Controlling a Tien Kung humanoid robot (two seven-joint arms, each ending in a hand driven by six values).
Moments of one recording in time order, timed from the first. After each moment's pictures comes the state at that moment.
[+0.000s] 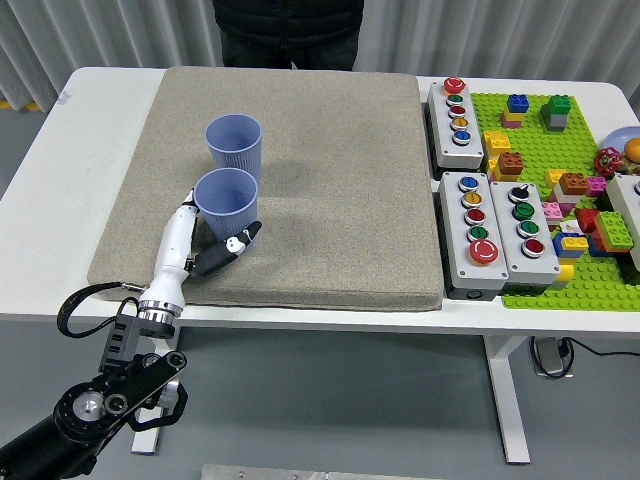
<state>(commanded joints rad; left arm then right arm) -0.29 0.13 -0.86 -0.98 1.30 0.65 -0.46 0.22 -0.10 1.78 0.19 -1.17 -0.26 -0.32</state>
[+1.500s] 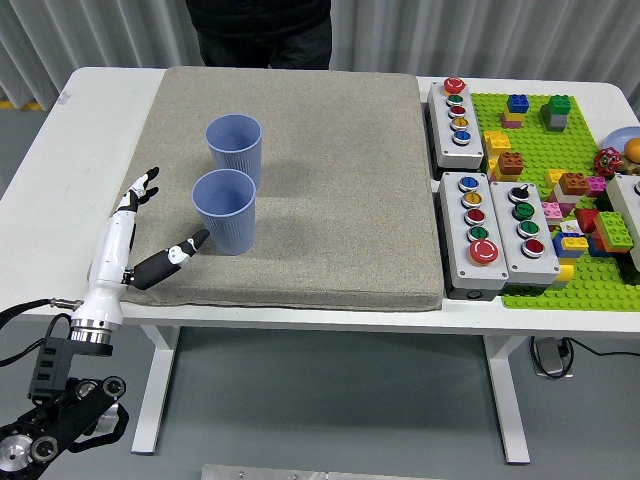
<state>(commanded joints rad) -0.06 0.28 -1.05 -1.27 1.46 0.65 -0.43 0.21 -0.10 1.80 0.19 -1.19 -0.25 -0.32</state>
